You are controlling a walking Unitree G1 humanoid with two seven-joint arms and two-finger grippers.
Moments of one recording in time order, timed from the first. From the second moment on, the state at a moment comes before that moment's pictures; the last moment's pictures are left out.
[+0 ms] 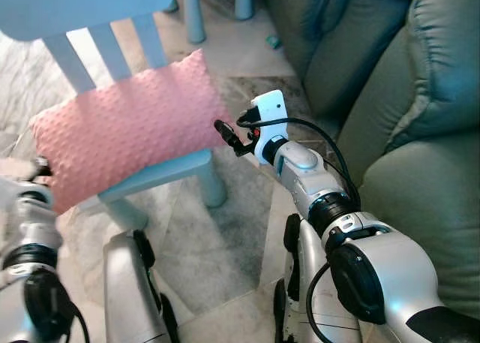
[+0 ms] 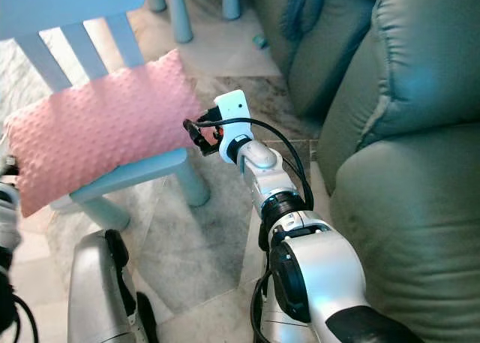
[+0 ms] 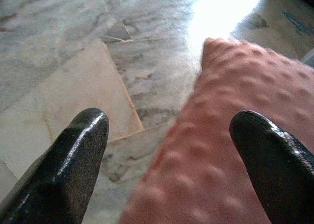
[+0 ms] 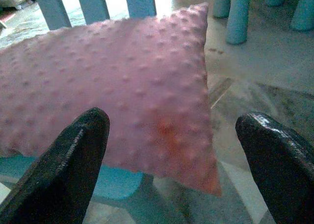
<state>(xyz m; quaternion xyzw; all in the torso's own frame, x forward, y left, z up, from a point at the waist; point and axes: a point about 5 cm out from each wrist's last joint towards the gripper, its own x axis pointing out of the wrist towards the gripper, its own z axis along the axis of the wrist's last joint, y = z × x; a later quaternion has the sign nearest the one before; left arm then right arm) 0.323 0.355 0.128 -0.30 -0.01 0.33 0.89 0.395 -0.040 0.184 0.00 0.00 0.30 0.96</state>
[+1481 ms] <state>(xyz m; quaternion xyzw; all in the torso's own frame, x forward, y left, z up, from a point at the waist) 0.355 0.320 0.148 -0.30 -0.01 0.23 0.93 0.398 -0.023 0.204 -0.05 -0.03 0.22 0.97</state>
